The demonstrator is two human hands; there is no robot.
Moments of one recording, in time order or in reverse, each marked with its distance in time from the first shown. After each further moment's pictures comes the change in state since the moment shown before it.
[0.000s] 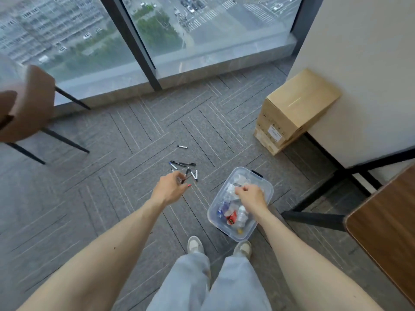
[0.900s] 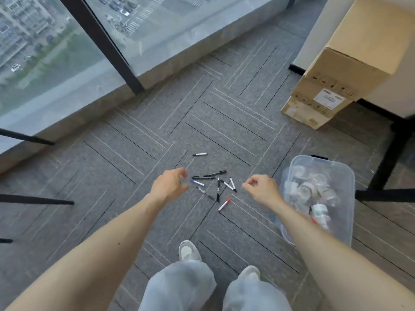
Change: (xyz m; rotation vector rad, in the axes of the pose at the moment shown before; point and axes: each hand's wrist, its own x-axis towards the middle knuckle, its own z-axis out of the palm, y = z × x) left_hand 0.365 -0.256 -0.067 0.397 -0.228 0.280; right_hand 0.220 -0.091 0.308 -0.104 0.151 0.057
